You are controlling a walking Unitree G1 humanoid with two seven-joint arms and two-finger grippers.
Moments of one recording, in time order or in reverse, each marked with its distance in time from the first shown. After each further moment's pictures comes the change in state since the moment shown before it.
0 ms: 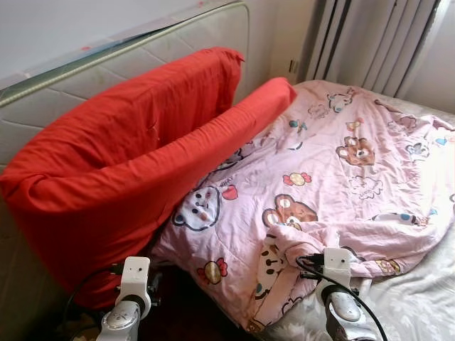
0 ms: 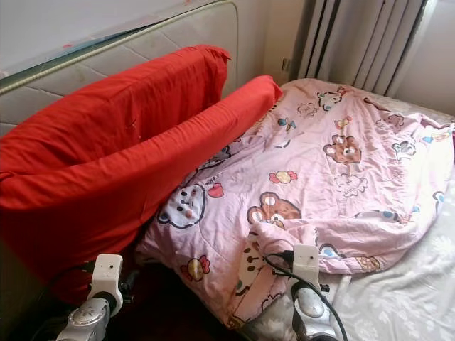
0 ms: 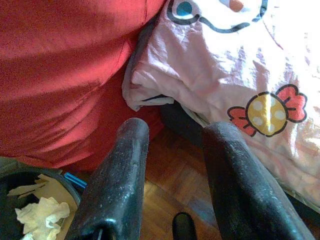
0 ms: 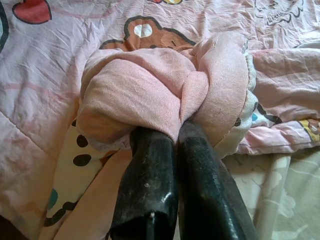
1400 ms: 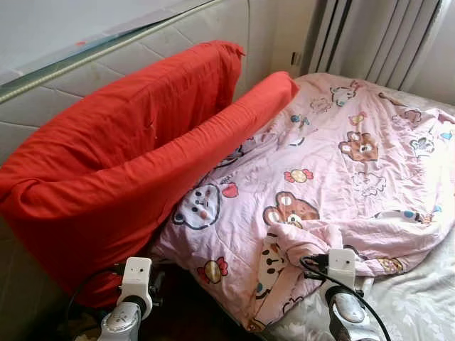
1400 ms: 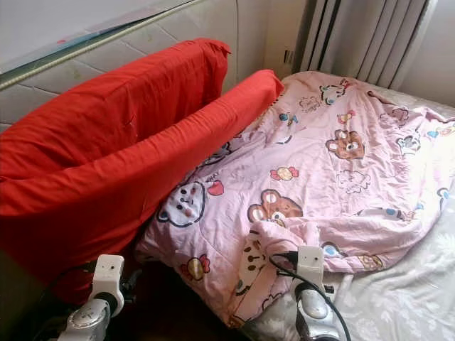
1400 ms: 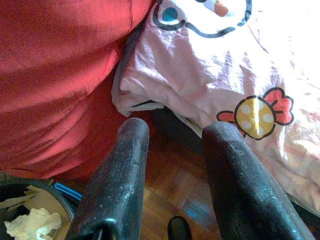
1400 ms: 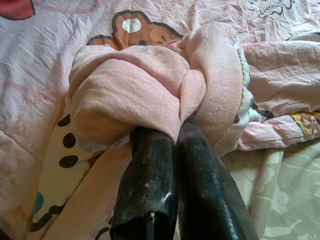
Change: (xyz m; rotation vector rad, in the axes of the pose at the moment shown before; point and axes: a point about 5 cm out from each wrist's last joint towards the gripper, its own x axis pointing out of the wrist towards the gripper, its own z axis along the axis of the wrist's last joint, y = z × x) left arm -0.002 -0.002 0.000 0.002 -0.033 -0.037; right arm -0.001 -0.006 -0.001 0.008 -0.006 -0.024
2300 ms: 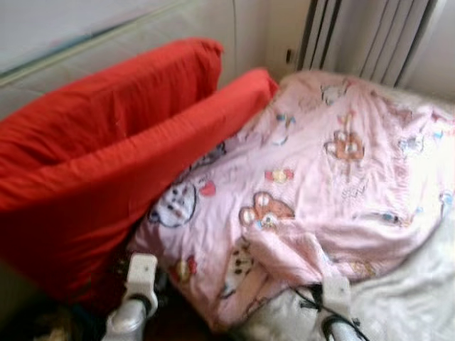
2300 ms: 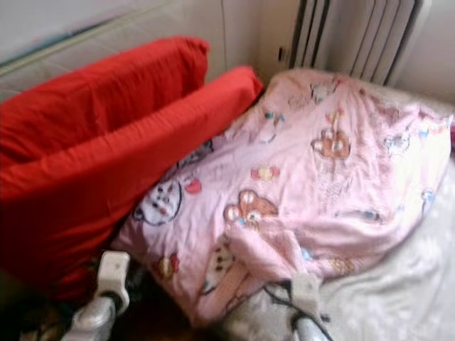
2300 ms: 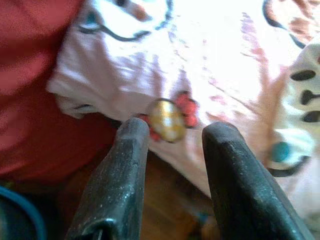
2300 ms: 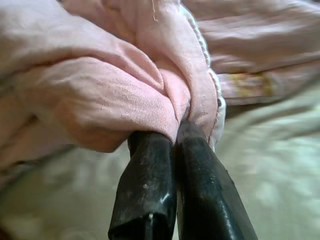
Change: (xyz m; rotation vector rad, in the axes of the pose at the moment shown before) left arm 0.002 -0.008 0.005 0.009 -0.019 -0.025; right arm -0.025 0.005 -0.047 -0.026 0.090 0.027
